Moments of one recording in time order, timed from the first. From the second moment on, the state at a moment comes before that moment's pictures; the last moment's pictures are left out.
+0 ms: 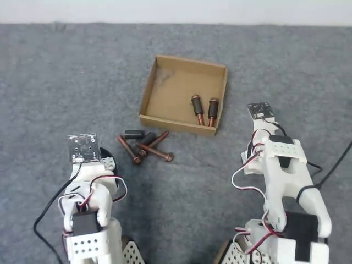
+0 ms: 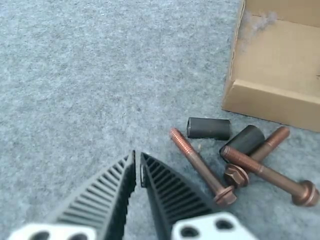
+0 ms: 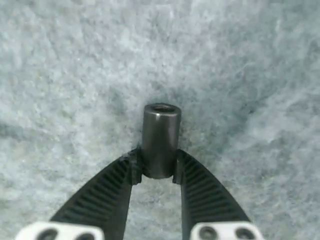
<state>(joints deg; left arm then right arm) -14.5 -103.4 97.5 57.5 2.6 2.6 -12.0 52.2 50.5 14.5</state>
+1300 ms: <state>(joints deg) -14.5 -103.4 97.5 57.5 2.6 3.4 -4.5 44.4 51.1 13.9</state>
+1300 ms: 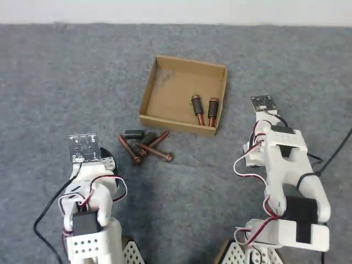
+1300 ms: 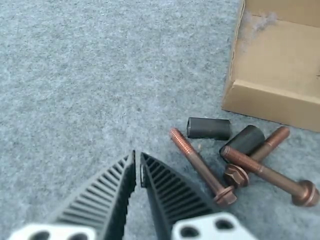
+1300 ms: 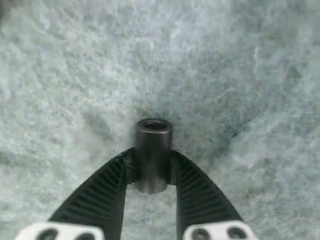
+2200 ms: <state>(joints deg) -14.6 -94.5 68.2 72.7 0.0 4.3 -4.0 44.3 51.1 13.9</state>
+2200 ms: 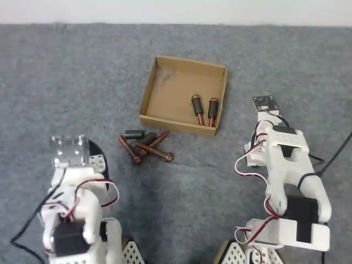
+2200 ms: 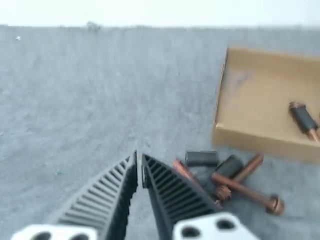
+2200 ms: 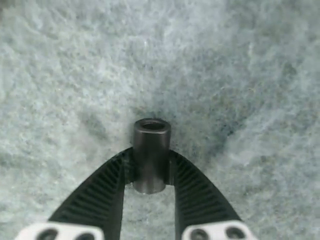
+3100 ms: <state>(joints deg) 1.8 -34.0 50.6 63.9 21.4 4.3 -4.0 44.3 51.1 13.9</state>
